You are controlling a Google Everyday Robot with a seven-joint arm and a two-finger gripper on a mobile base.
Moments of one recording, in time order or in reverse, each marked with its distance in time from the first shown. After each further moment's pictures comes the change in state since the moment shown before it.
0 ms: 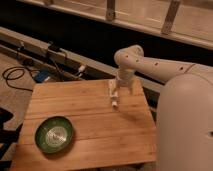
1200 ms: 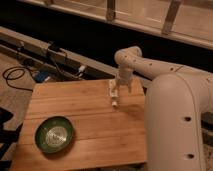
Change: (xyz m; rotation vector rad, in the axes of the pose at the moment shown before) arm -0.029 0.001 0.039 -0.028 0.025 -0.017
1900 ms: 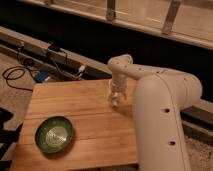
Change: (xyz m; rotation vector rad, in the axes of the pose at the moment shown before) arm 0.023 0.019 0.053 0.025 0.148 -0.051
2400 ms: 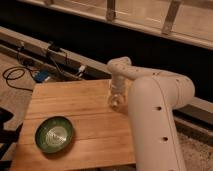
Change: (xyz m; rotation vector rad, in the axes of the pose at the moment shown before) arm -0.003 -0.001 0.021 -0.003 0.052 0.002
